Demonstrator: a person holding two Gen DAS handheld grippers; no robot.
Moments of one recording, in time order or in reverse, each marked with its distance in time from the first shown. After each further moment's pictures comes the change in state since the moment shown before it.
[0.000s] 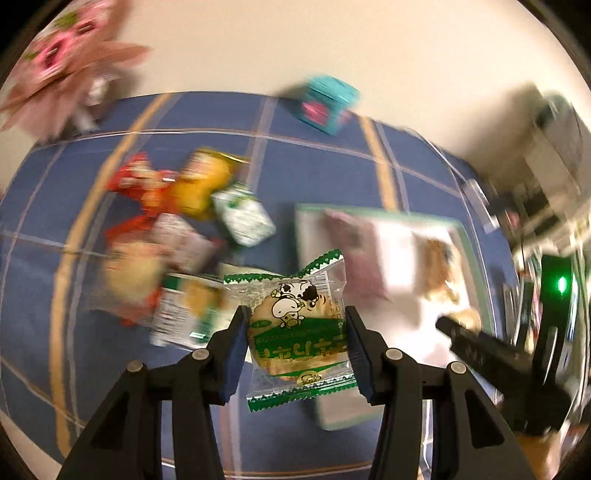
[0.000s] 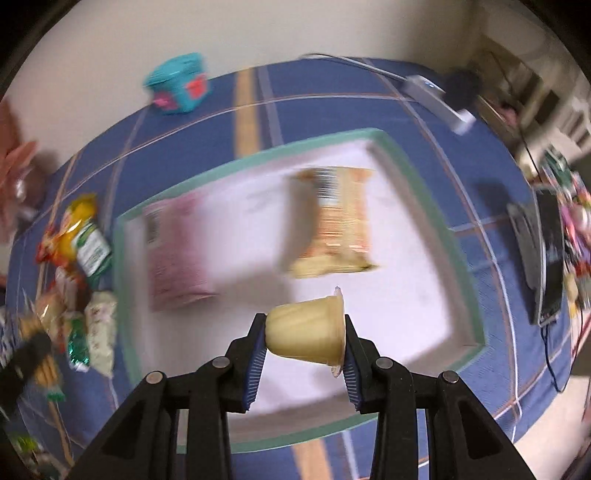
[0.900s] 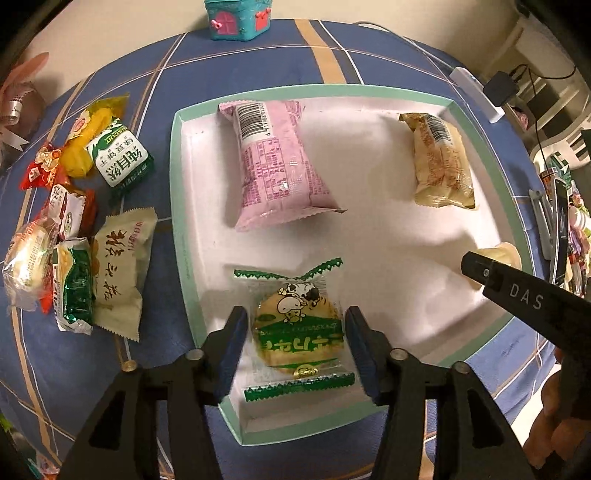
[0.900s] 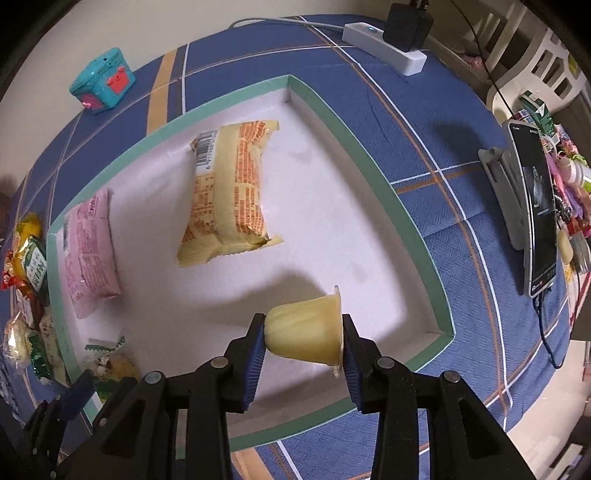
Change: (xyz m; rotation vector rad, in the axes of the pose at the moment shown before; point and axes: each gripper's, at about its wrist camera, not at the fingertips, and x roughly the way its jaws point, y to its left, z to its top) left arm 0.090 -0.077 -0.035 0.178 0.217 0.080; right arm 0.036 -0.052 0.004 0.092 0.116 -0.071
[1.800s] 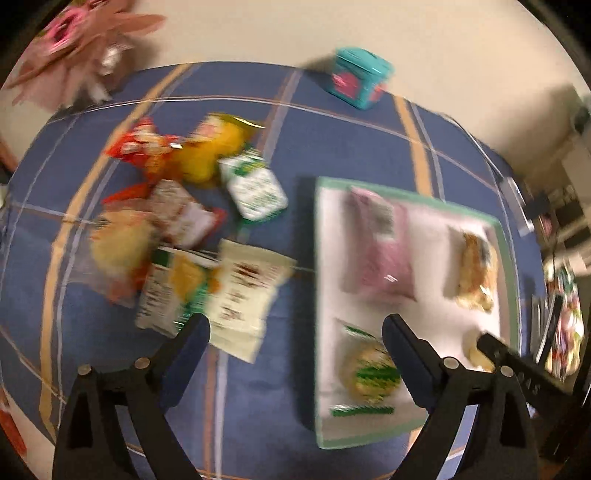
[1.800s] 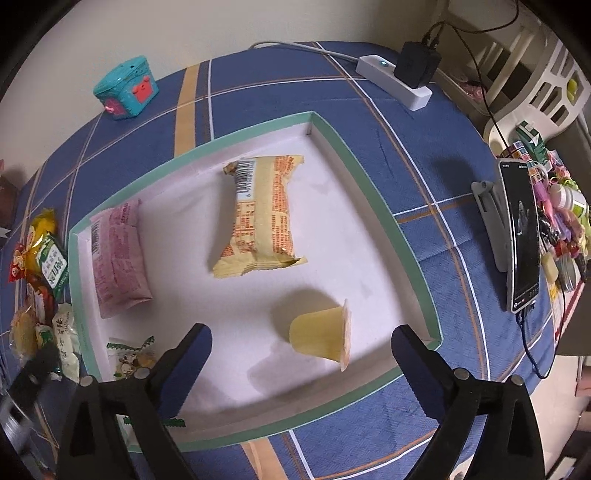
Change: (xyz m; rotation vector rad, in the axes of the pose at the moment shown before) left arm -0.064 0.109 0.006 -0.322 -0.148 0.013; right arm -0.050 0.035 0.012 -0.052 -0.069 -0.015
